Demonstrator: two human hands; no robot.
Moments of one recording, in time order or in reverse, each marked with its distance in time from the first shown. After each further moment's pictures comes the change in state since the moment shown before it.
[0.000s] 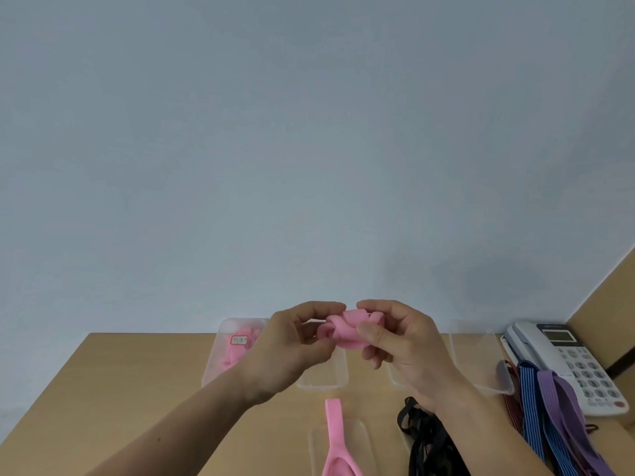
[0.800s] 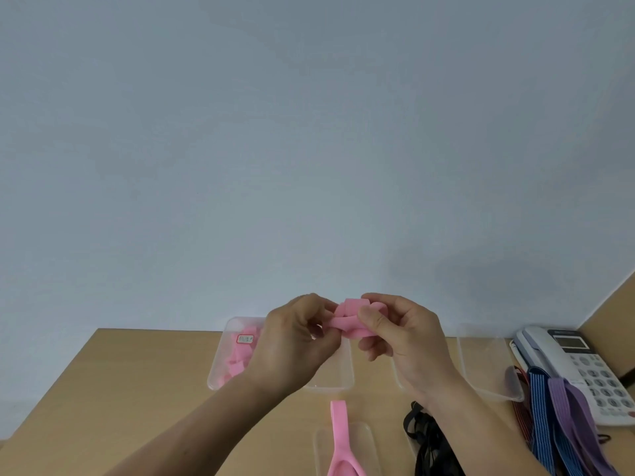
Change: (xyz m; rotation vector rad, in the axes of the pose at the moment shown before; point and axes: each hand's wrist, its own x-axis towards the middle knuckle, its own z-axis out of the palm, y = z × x) left_hand -0.003 0.013 0.013 0.579 0.347 0.306; right_hand 0.009 0.003 0.011 0.067 0.063 -0.049
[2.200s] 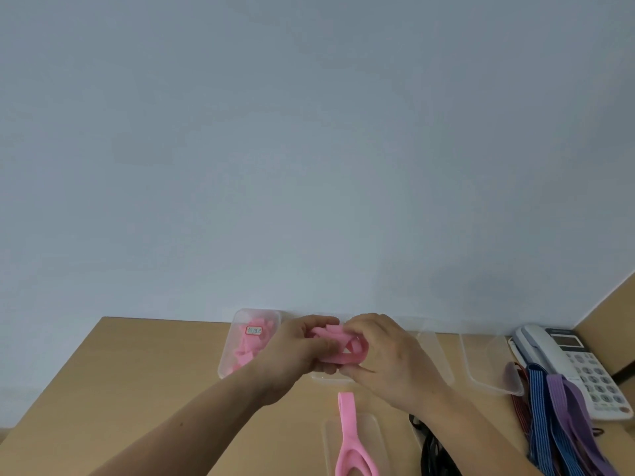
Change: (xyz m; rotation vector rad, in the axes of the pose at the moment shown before) left_hand -0.004 -0.064 -0.002 -0.722 -0.399 -0.580; right_hand 0.000 0.044 0.006 -1.144 -0.258 -0.521
